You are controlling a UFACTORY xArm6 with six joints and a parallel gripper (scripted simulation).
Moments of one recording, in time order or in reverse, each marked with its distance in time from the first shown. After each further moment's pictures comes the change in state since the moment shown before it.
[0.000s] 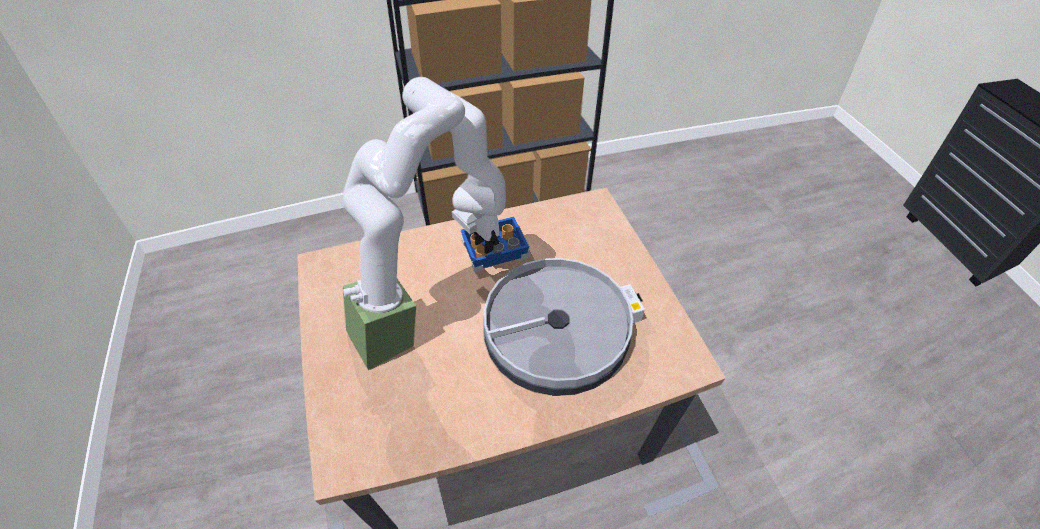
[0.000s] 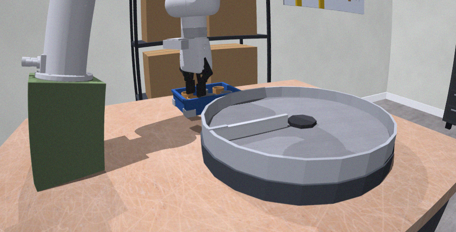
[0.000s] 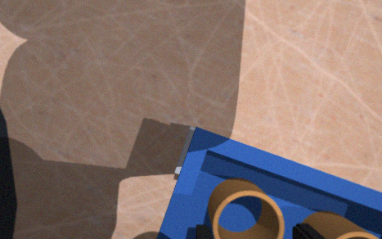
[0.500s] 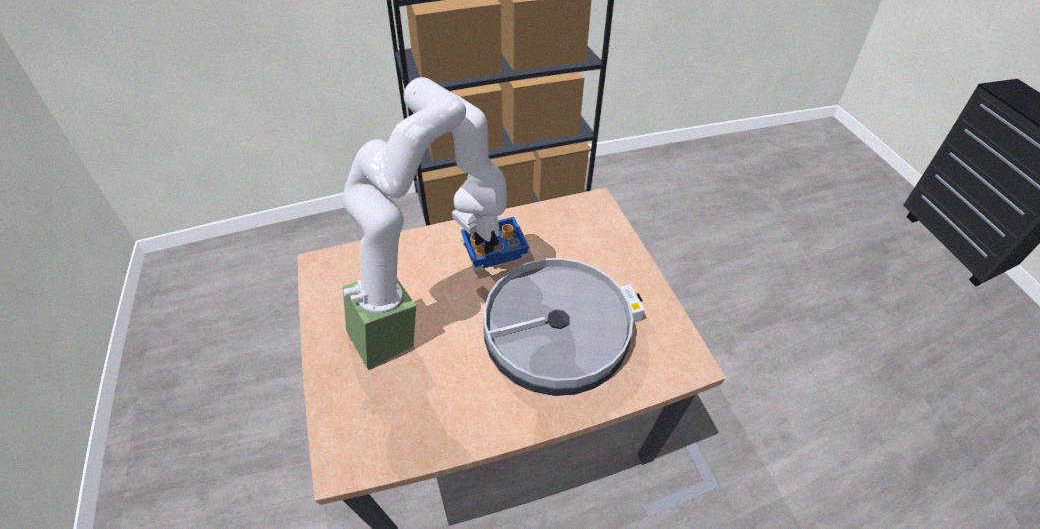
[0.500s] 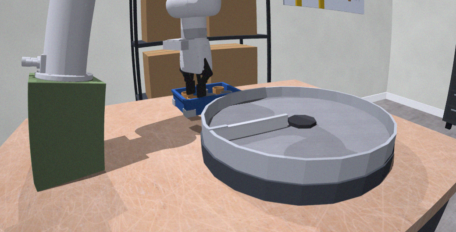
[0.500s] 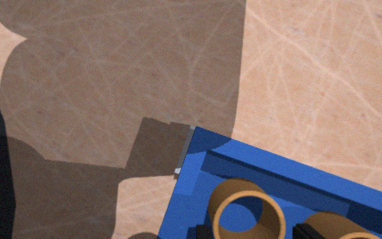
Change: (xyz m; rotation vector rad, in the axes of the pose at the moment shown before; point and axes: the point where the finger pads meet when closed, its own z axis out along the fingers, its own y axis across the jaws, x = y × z) arm 0.000 0.000 0.002 0.002 -0.003 0.000
